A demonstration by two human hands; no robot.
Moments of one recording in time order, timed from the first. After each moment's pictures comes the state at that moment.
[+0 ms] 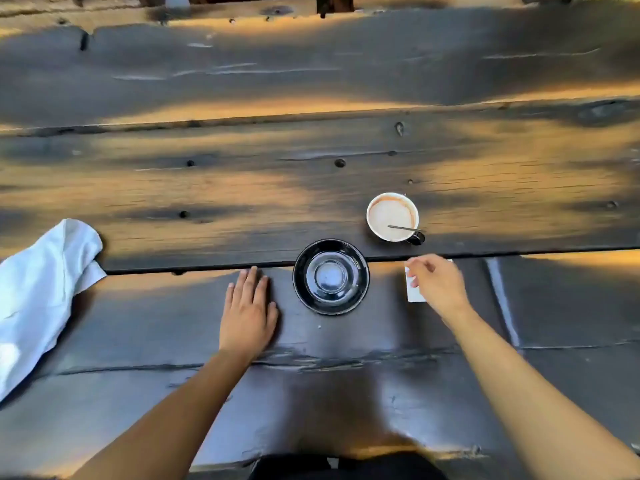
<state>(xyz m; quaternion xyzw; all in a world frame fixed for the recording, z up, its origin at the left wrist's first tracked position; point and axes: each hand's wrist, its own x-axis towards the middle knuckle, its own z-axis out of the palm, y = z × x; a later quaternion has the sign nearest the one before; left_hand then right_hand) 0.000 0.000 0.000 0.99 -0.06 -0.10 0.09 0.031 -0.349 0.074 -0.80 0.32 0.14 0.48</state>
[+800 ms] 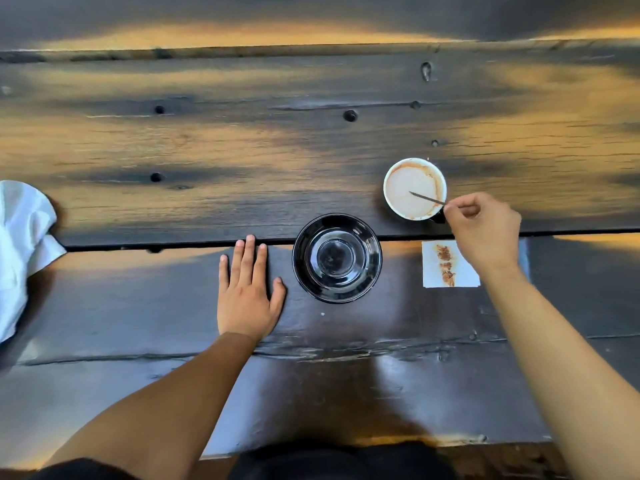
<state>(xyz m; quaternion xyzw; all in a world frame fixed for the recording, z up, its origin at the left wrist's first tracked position) 0.010 -0.010 -0.026 0.99 -0.03 -0.10 0.08 0.089 -0.367 0.080 -0.90 0.29 0.04 0.32</state>
